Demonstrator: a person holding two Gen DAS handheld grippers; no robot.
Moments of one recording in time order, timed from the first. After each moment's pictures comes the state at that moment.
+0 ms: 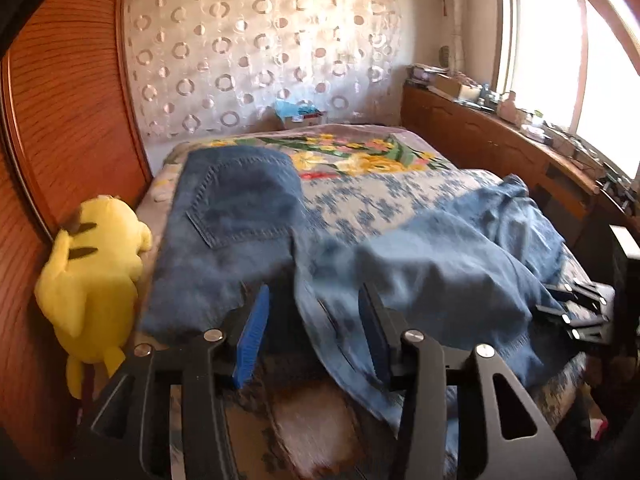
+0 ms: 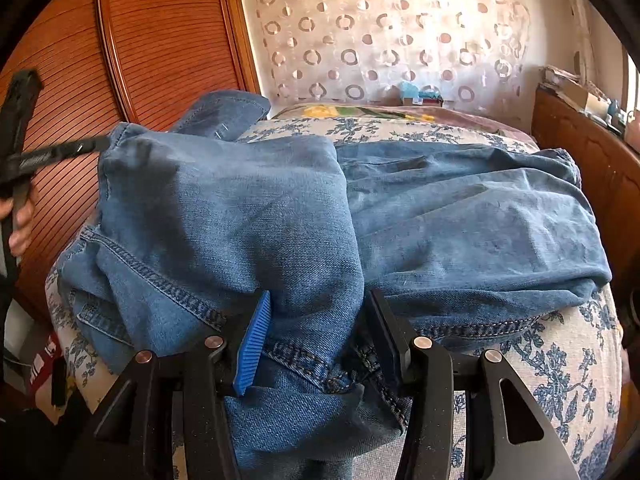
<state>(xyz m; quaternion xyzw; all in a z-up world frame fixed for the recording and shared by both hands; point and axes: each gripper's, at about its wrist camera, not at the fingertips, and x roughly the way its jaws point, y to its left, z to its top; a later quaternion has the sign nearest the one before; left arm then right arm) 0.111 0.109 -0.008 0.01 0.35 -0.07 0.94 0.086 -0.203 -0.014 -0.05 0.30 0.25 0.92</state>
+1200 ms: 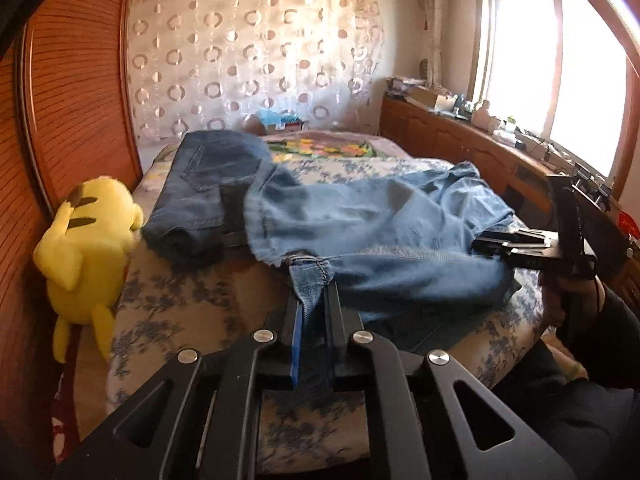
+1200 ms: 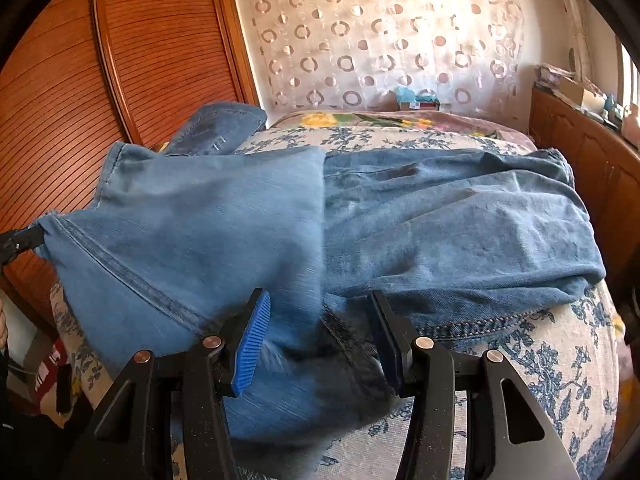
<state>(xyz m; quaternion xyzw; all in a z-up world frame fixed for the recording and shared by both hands) 0.004 0.102 -0.013 -0.01 0.33 -0.09 0.94 0.087 -0.219 -0.012 -0.03 0.30 0.25 0.92</state>
